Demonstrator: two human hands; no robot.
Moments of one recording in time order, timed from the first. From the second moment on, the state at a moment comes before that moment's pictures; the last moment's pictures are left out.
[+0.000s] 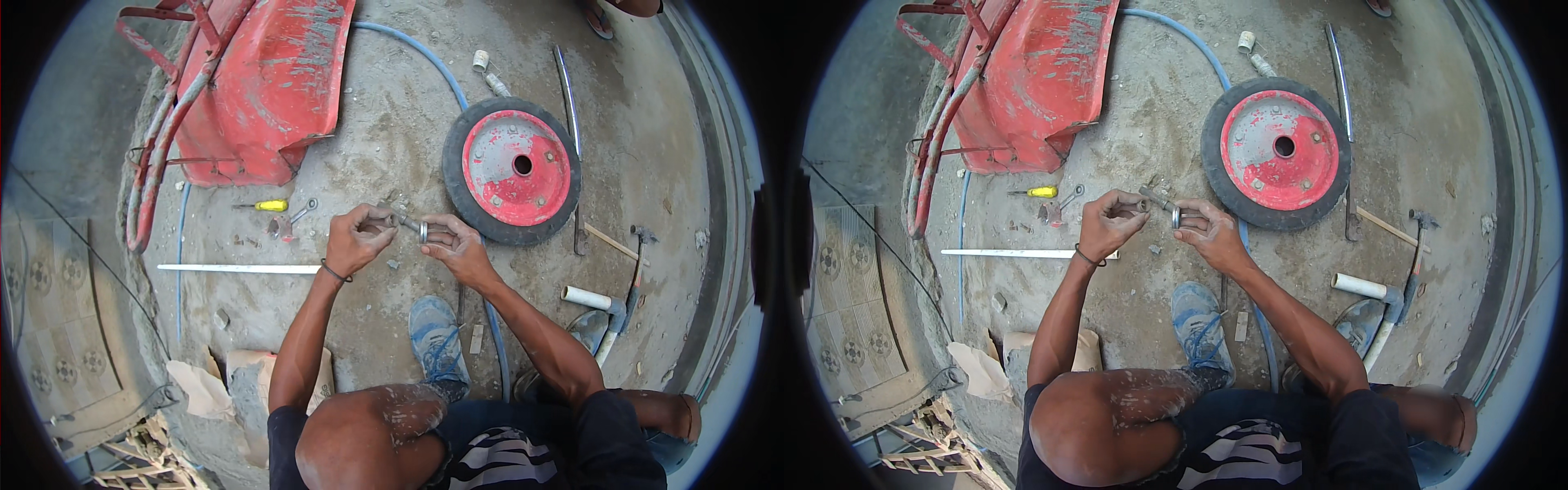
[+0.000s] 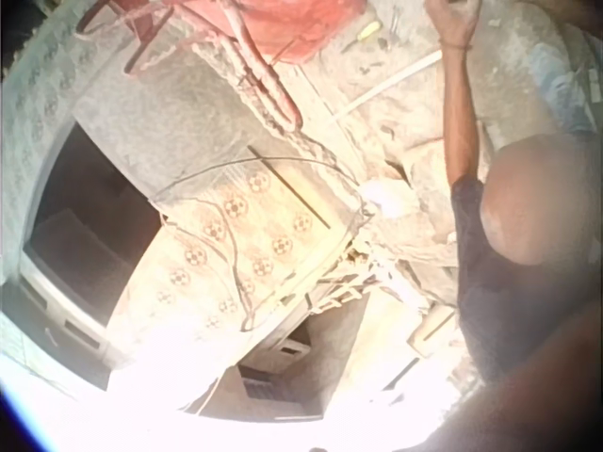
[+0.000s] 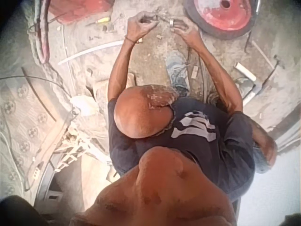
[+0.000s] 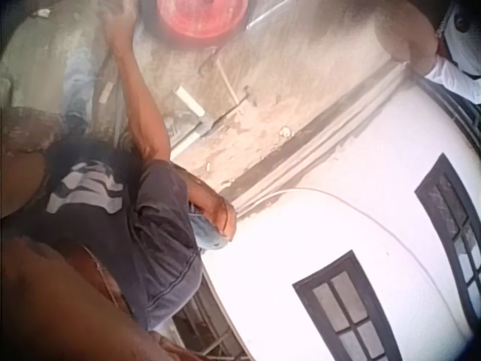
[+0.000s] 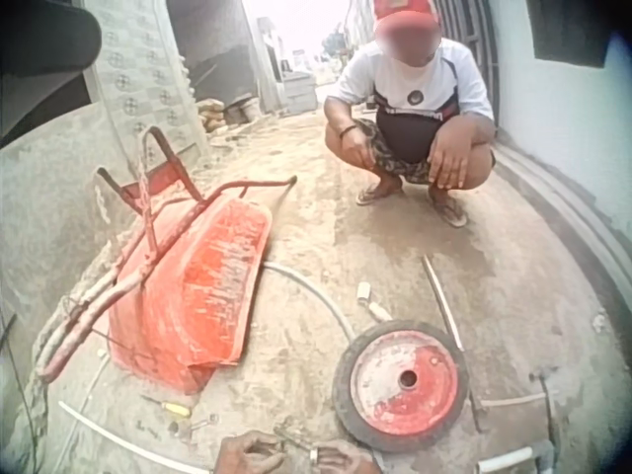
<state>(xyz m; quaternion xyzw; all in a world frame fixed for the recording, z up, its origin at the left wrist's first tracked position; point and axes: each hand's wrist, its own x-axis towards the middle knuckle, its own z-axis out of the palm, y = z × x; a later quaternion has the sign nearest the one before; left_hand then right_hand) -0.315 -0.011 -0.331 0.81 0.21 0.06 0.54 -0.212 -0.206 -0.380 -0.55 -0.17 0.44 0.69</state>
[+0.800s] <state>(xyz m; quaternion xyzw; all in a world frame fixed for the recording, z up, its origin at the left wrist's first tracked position) -0.338 -0.090 -0.355 0.62 0.31 0.18 0.70 -0.214 -0.219 -0.357 -0.65 -0.25 0.34 0.63</state>
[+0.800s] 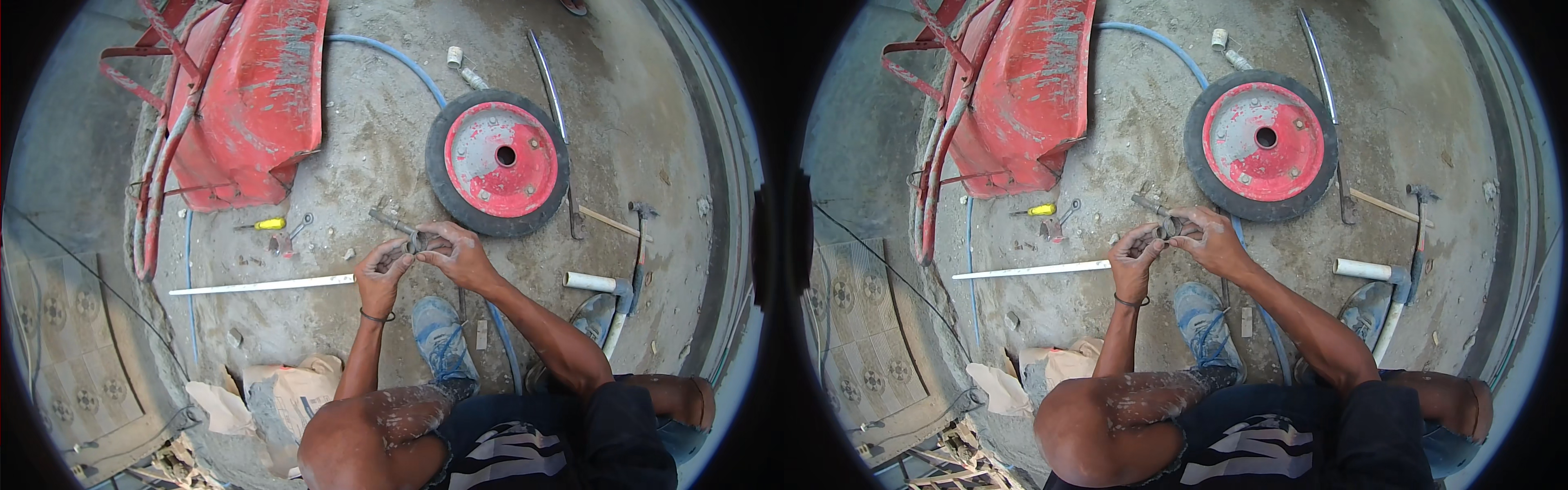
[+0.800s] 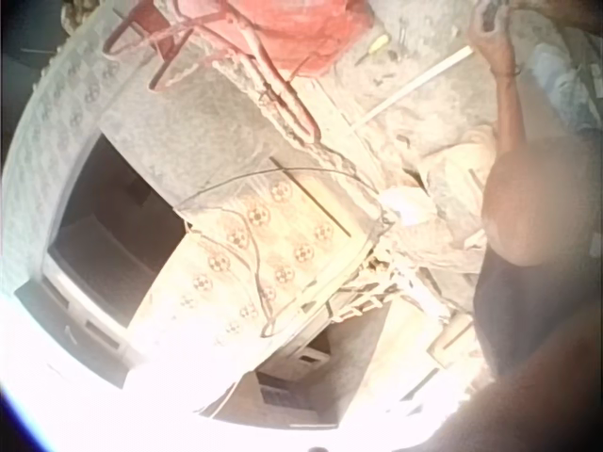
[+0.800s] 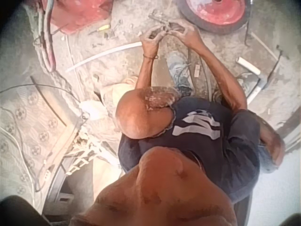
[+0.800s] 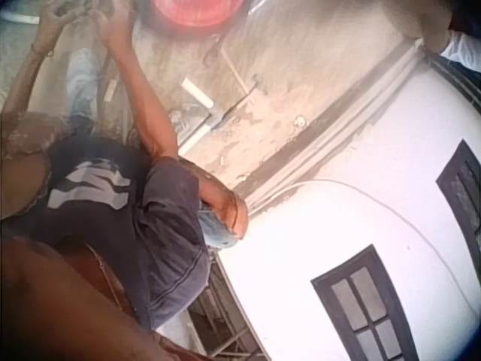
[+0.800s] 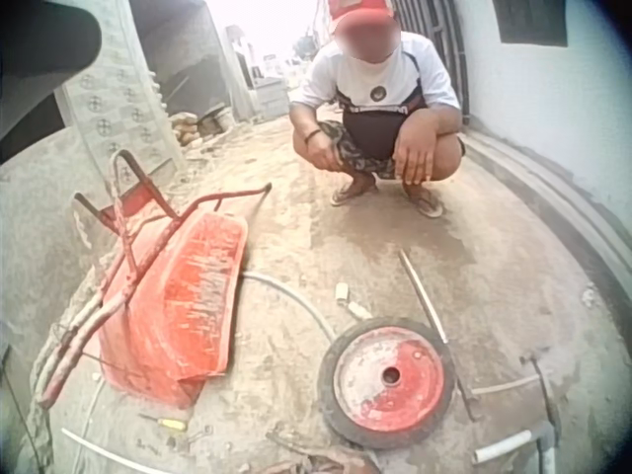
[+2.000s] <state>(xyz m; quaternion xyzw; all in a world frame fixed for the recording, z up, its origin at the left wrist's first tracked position) -0.340 -0.100 -0.394 0.28 0.21 0.19 0.92 -0.214 -0.219 -0.330 -0.61 -0.25 0.43 0.62</state>
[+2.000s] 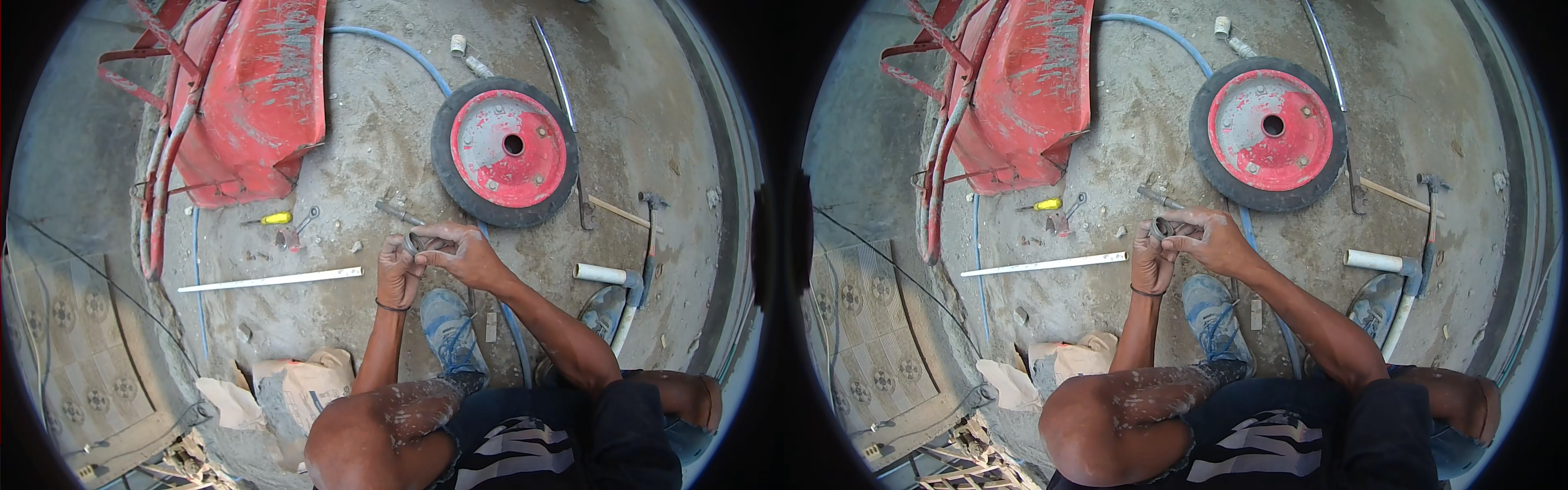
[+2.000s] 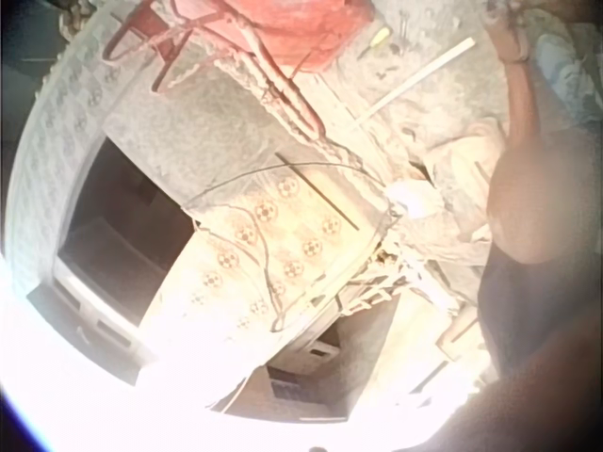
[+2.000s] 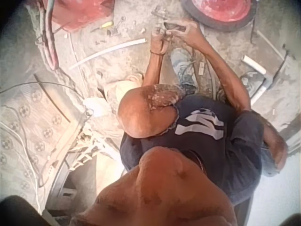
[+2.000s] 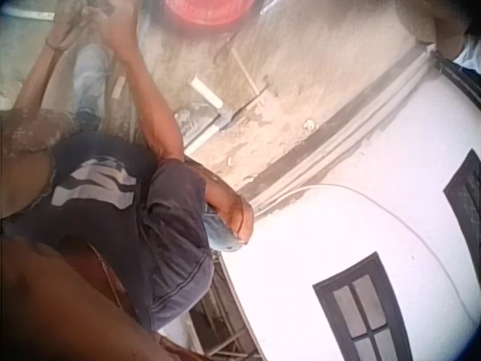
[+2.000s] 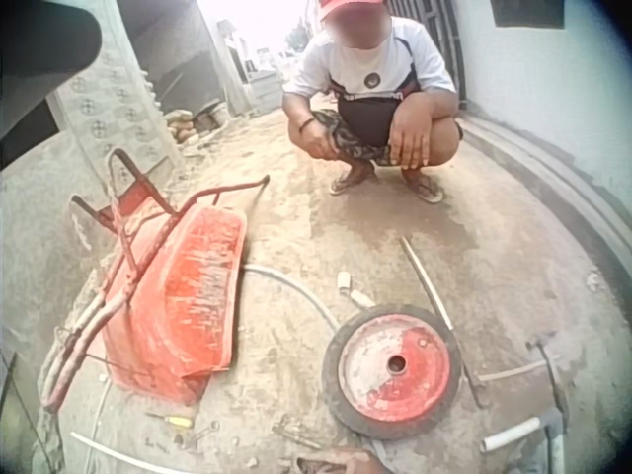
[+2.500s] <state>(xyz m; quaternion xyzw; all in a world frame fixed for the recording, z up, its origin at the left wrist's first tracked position) -0.331 -0.094 -0.352 0.50 0.28 0.28 0.77 -0.207 -0.222 -0.338 -0.55 -0.26 0.46 0.65</state>
